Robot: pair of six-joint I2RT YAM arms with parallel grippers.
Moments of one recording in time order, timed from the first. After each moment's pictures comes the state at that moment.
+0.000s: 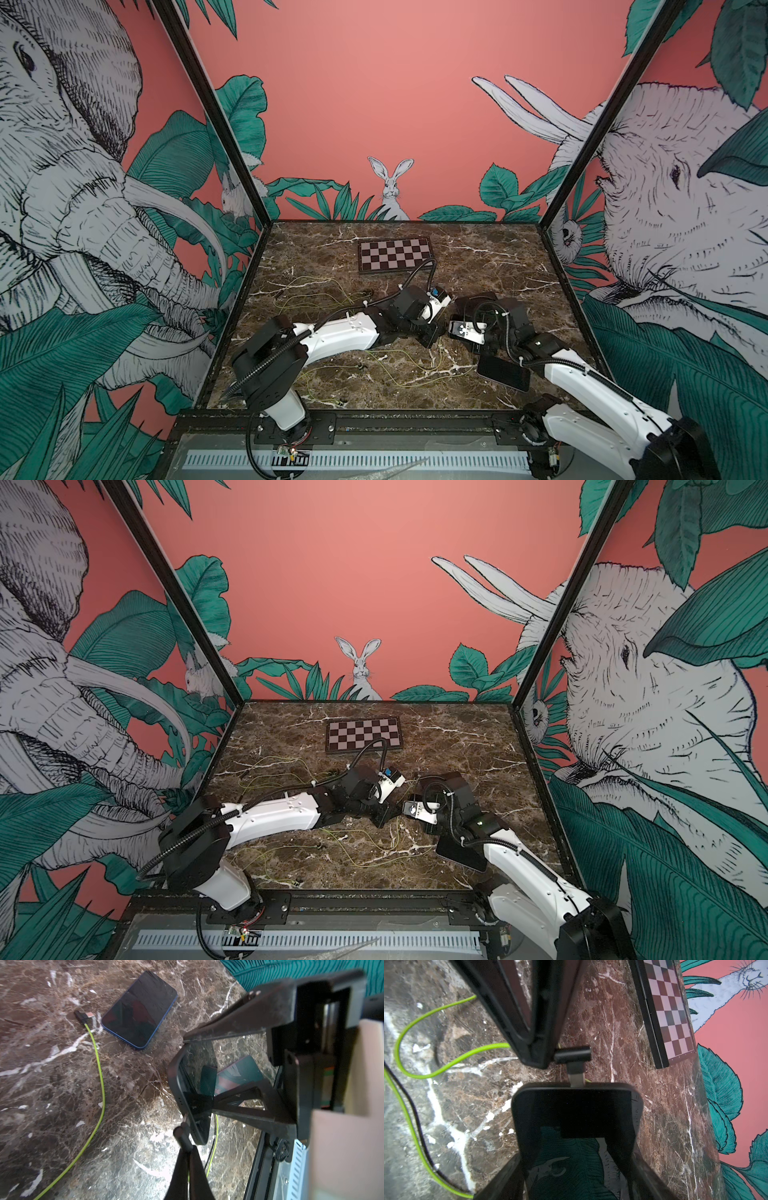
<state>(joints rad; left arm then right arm) -1.00 1.61 0.97 -0.06 0.35 -0.30 0.48 0.94 0.51 -0.38 -0.20 -1.00</state>
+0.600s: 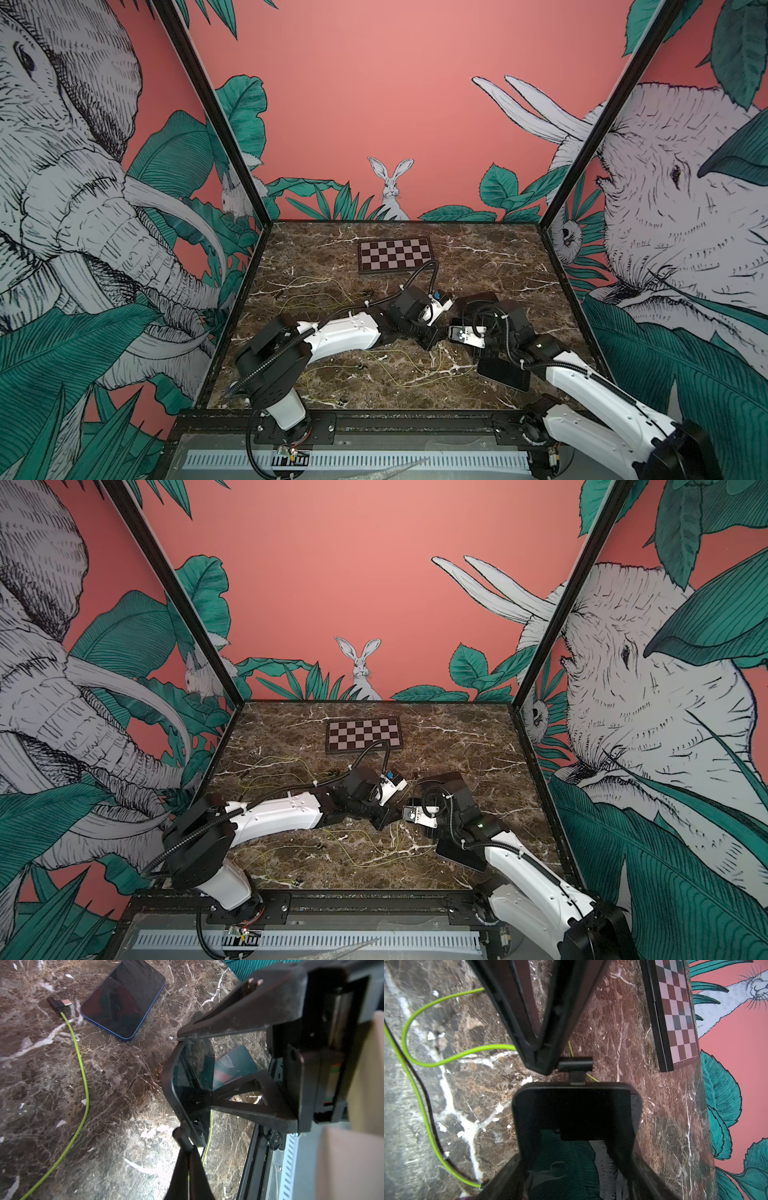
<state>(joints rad) -1.00 1.63 0.97 -0.06 0.40 -0.30 0.51 0.92 0.51 -0.41 -0.18 -1.03</state>
